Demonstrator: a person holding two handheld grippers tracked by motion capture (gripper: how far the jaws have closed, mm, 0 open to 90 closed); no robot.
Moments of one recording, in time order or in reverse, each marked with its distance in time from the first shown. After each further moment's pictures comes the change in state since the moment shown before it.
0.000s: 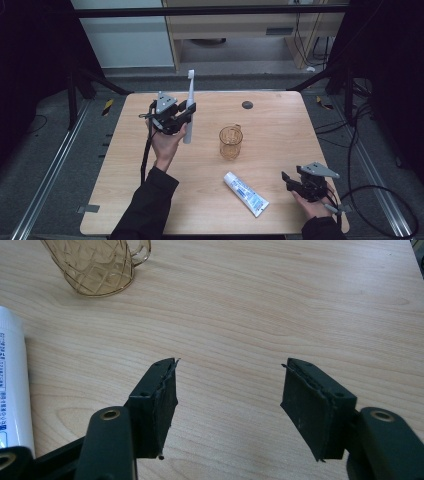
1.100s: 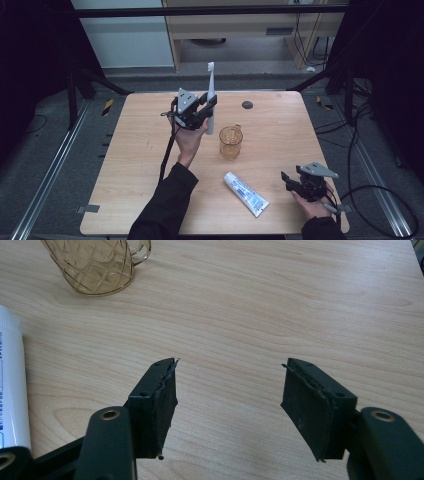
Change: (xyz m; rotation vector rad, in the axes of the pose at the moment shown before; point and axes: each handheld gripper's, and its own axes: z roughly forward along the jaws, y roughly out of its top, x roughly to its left) left arm -0.039 0.003 0.037 -0.144 -0.053 -0.012; right arm 0.001 -0.001 0.002 -0.002 0.000 -0.004
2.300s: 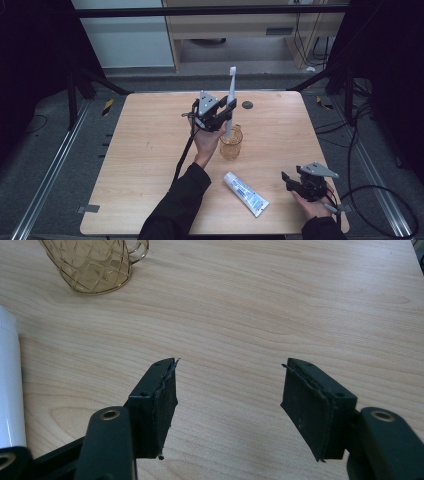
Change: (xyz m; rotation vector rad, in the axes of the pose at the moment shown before) left arm -0.032 -0.017 0.036 0.005 -0.096 0.007; right arm -0.001 -0.001 0.001 0.005 0.002 0.009
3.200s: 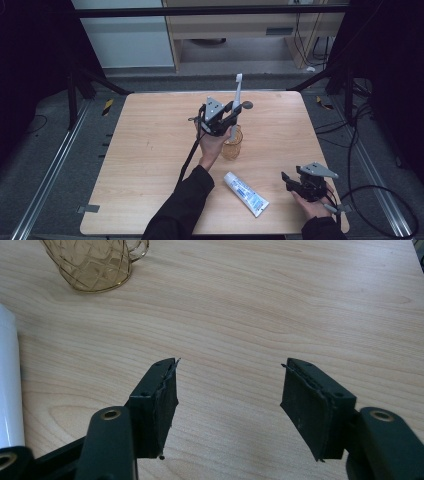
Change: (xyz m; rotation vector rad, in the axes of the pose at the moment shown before) left arm -0.004 -0.024 0.011 0.007 -0.026 0.018; right arm 0.000 -0.001 0.001 -0.001 -0.004 -0.012
